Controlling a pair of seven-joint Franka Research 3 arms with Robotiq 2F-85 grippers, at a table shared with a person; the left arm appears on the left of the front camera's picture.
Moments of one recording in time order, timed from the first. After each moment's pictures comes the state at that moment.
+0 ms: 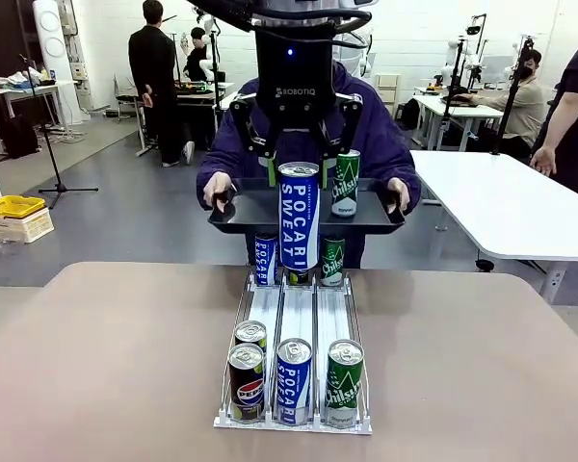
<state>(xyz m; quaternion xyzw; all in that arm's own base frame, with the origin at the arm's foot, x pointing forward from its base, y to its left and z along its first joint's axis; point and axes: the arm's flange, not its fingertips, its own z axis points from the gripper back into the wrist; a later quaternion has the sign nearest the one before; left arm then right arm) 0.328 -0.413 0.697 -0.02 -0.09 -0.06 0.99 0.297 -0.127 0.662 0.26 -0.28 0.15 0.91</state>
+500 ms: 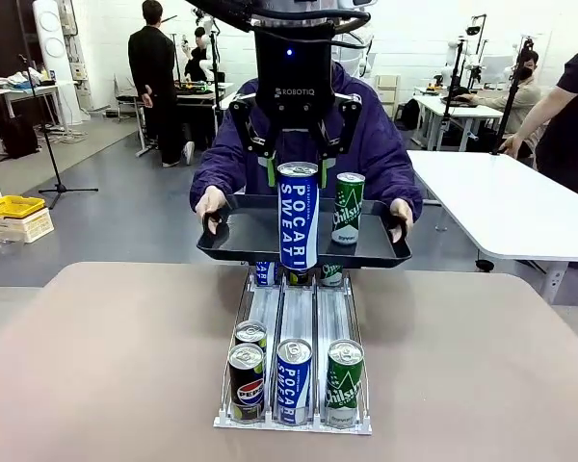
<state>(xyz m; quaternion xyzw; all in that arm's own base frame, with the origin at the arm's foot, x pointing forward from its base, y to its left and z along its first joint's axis) 0.329 -0.413 0.697 -0.02 -0.09 -0.05 0.99 0.297 -0.127 0.662 0.26 -0.28 0.15 0.91</state>
